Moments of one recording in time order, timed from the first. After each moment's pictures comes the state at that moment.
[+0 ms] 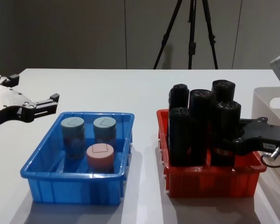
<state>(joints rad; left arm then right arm) -0.20 0.60 0.45 -1.41 -0.25 -0.12 0.03 0.41 0.31 -0.41 -0.99 0.16 -0.11 0.49</state>
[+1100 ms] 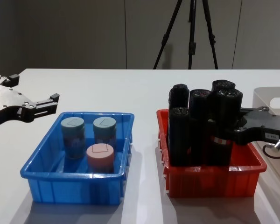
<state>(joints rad) -0.20 0.60 0.45 -1.41 -0.25 -0.12 0.03 0.38 0.33 -0.39 -1.07 0.20 -0.12 0.52</state>
